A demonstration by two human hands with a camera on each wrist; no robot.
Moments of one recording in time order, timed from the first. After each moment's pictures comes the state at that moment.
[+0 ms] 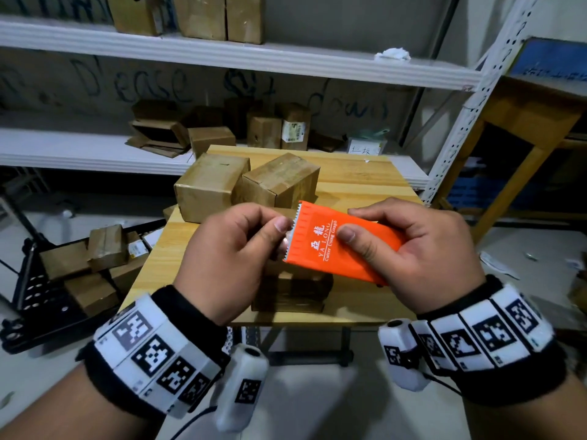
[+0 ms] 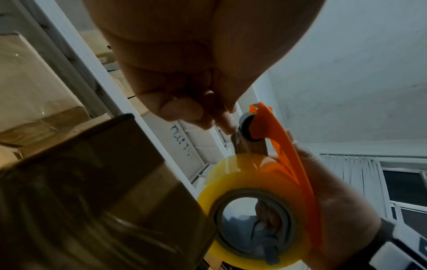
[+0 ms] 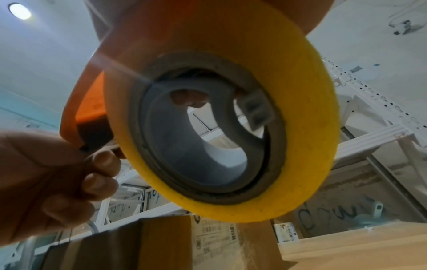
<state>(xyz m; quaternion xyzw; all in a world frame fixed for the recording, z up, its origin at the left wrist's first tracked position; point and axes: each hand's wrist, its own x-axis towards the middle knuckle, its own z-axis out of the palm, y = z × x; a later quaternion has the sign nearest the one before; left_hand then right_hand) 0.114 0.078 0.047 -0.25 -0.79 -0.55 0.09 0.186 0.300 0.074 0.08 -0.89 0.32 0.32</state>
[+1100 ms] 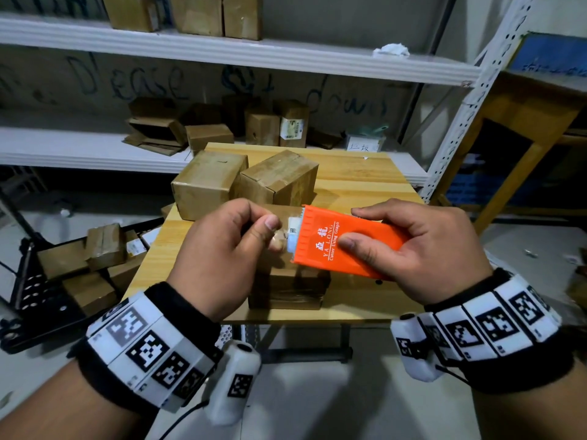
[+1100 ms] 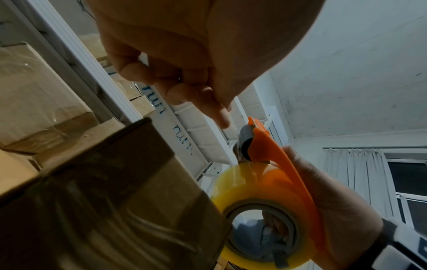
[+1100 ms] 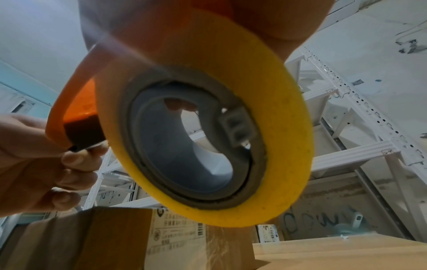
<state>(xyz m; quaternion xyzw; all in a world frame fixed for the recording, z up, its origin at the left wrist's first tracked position) 0.109 0.076 0.045 -0.23 -0.84 -0.48 0.13 0.185 0.315 0.075 0.08 -0.92 0.26 0.28</state>
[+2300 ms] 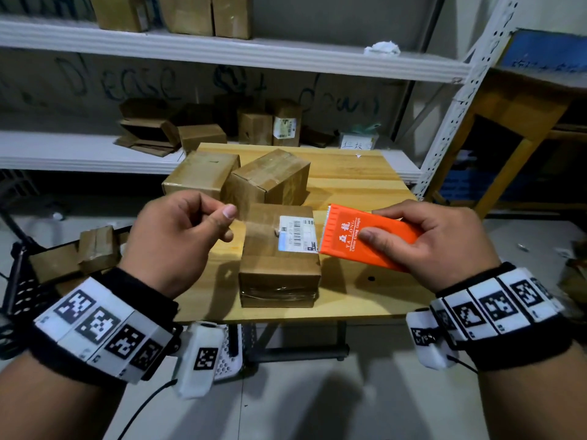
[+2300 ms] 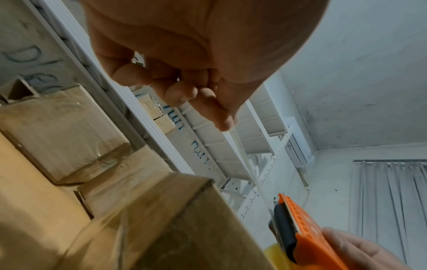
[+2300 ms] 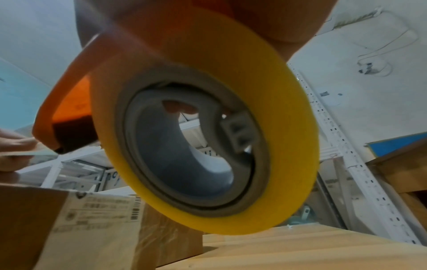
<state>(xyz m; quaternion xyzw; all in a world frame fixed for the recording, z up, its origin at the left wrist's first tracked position) 0.086 0.050 0.045 -0.15 -0.84 -0.50 0.13 0.185 0.352 0.064 0.00 -0.94 0.22 0.26</state>
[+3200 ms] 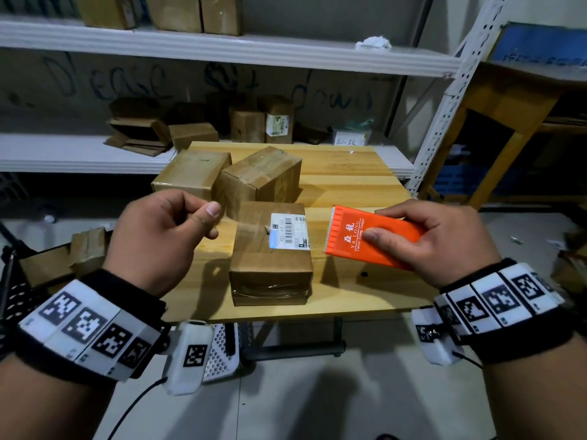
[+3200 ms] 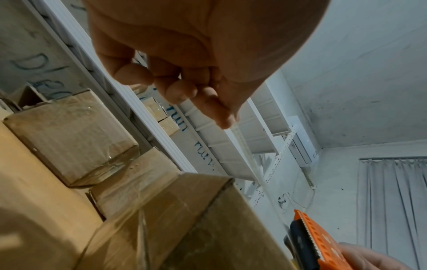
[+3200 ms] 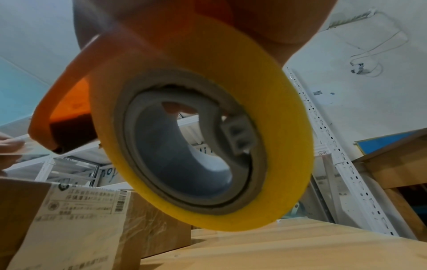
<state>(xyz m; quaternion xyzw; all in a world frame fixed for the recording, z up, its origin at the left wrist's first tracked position) 0.082 0.046 0.043 -0.14 -0.85 -0.49 0.13 0.190 0.371 0.059 -0.03 -0.95 0.22 0.23</state>
